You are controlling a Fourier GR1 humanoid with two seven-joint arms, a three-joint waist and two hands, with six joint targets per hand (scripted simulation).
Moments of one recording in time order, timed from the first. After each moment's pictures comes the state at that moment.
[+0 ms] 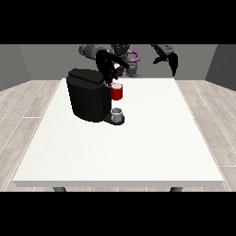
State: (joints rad) left arm -0.37 0.07 0.07 -1.40 -0.12 -0.28 -0.13; right arm -0.88 -0.34 -0.11 -1.17 0.18 -0.07 0.49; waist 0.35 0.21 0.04
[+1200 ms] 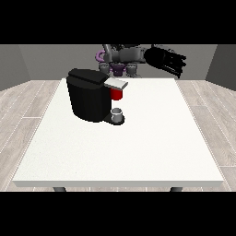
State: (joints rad) left arm -0.54 0.03 -0.02 -1.45 -0.13 -0.32 -0.09; right arm -1.11 -0.32 -0.12 -1.24 0.17 -0.06 0.33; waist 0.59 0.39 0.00
